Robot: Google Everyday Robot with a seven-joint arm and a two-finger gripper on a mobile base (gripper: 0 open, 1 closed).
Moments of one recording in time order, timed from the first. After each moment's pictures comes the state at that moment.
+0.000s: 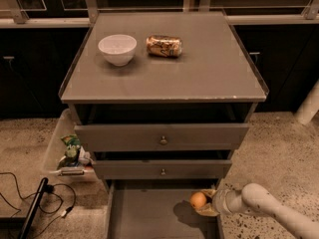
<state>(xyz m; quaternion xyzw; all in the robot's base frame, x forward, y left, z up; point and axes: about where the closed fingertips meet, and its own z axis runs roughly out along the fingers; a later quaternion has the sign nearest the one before) 0.494 -0.214 0.296 -0.52 0.77 0.19 0.31</state>
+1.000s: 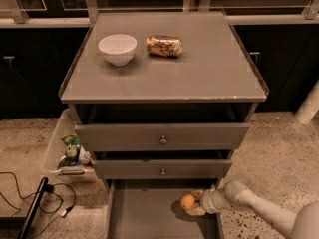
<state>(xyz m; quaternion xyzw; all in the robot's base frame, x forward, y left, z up) 0.518 -0.184 0.220 -0.52 0.78 0.22 0.28</state>
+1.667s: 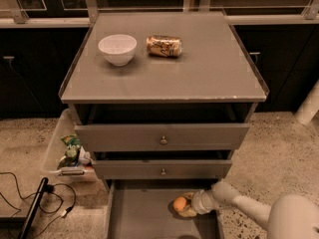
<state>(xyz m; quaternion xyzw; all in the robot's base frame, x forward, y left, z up) 0.531 -0.152 0.170 -0.55 0.76 0.22 0.26</state>
